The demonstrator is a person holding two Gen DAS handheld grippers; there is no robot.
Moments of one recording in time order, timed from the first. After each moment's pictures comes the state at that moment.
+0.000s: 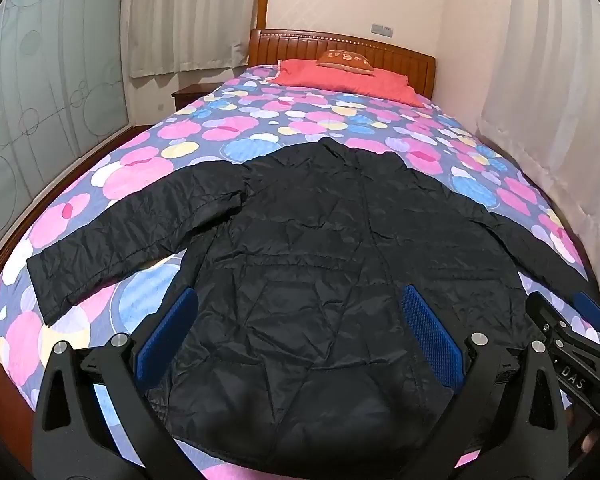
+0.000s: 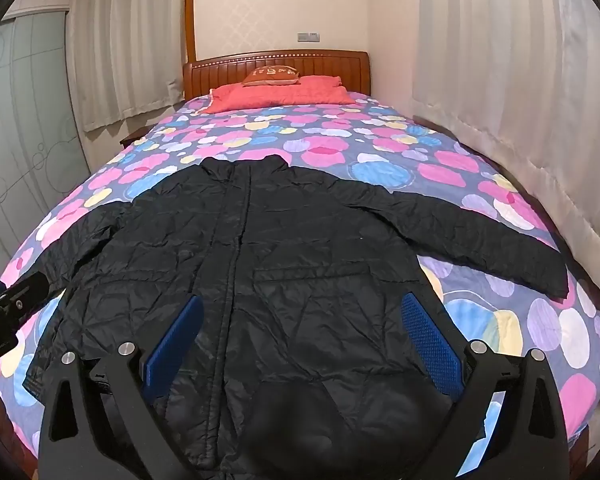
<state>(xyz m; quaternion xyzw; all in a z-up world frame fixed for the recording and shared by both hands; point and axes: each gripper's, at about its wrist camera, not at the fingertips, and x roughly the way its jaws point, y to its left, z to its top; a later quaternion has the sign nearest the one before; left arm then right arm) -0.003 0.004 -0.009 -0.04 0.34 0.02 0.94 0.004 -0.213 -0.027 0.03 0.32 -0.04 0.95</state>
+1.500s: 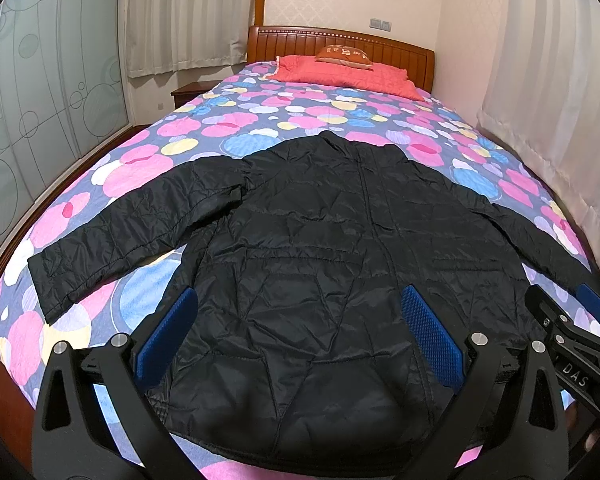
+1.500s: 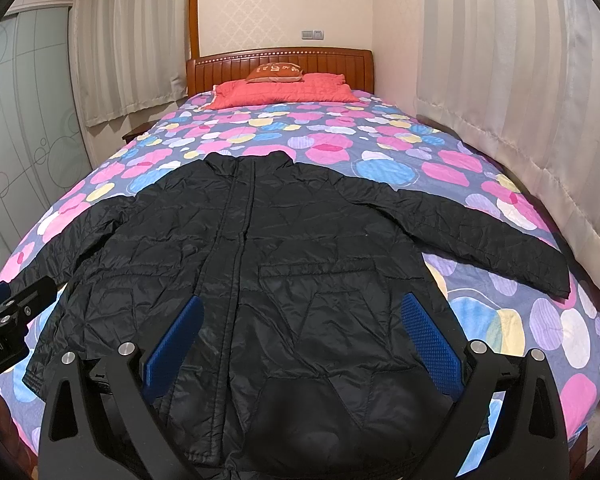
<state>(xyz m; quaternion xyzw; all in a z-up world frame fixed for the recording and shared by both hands) -0.004 0.009 -0.016 -0.04 0.35 0.02 0.94 0.001 -0.210 -0.027 0.02 0.33 -0.04 0.94</state>
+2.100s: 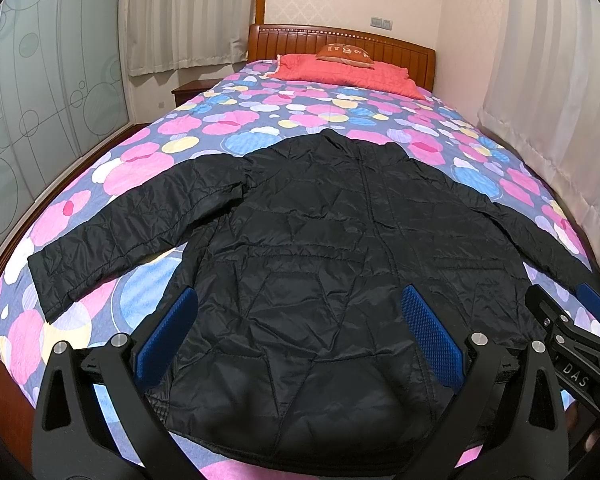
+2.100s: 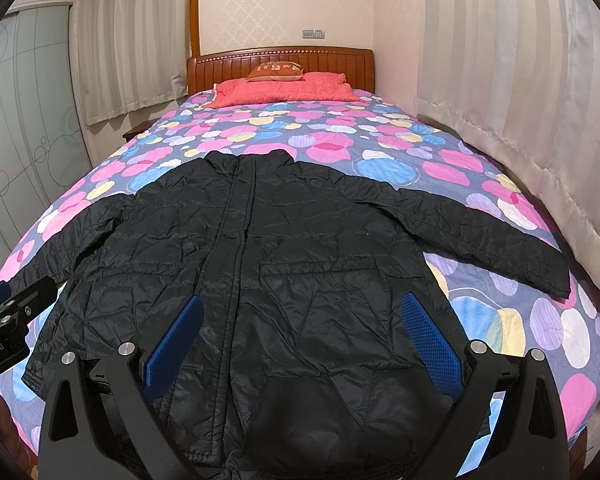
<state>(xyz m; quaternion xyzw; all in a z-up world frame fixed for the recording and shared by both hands) -0.003 0.007 -0.015 -0.04 0.35 0.02 0.94 0.002 -0.210 -0.028 0.02 0.33 -0.04 0.94</state>
